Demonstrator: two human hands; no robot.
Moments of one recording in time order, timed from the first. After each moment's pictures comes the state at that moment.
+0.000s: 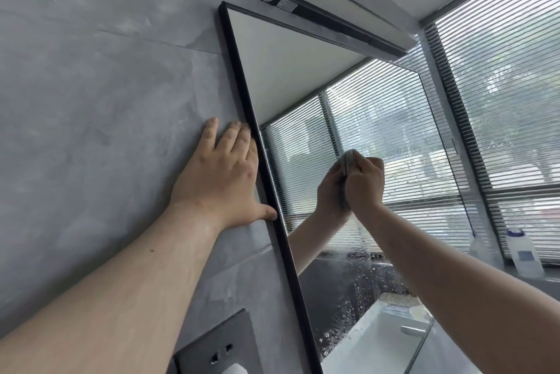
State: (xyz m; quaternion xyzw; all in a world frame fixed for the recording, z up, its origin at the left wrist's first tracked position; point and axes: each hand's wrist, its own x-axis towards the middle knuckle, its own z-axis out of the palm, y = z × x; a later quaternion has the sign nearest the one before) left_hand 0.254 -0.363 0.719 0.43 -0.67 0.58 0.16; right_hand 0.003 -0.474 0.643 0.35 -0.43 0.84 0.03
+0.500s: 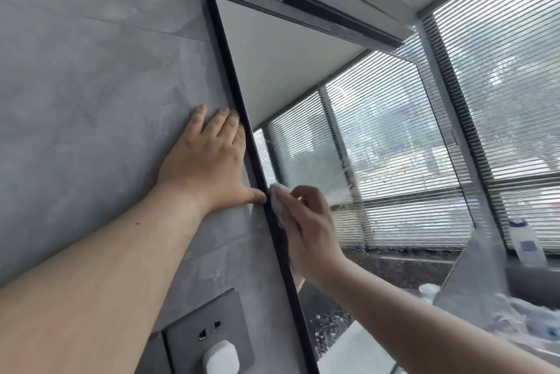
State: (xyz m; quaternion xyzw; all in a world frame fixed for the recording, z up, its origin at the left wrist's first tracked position) left_hand 0.254 -0.365 0.716 0.43 -0.66 0.59 0.17; right_hand 0.101 -0.427 0.560 0.59 -0.28 0.72 0.24
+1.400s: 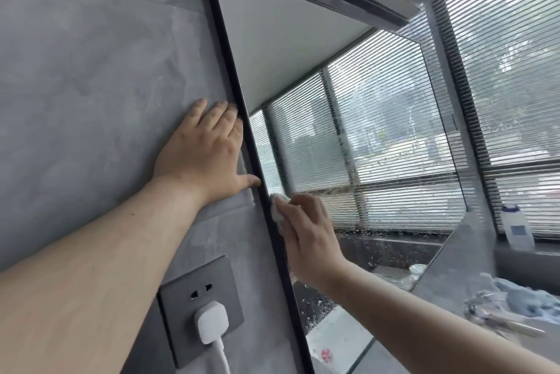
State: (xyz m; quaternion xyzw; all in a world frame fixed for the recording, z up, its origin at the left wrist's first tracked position) left_hand 0.256 -0.360 0.691 0.43 -0.67 0.59 0.17; right_hand 0.096 -0.420 0.511 0.62 -0.30 0.66 0.31
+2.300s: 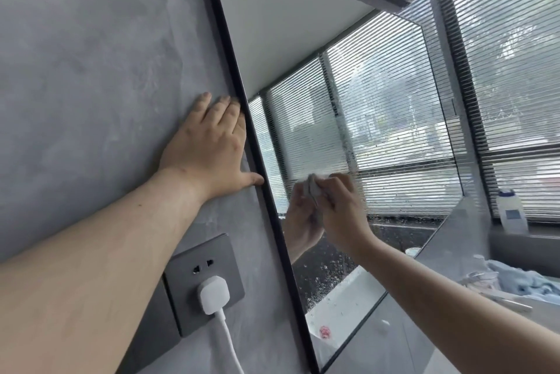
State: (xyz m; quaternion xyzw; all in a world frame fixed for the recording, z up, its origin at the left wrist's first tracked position) left_hand 0.255 -0.358 0.672 0.43 -0.66 0.60 0.13; right_hand 0.049 -0.423 0.504 0.58 -0.41 0.69 0.14
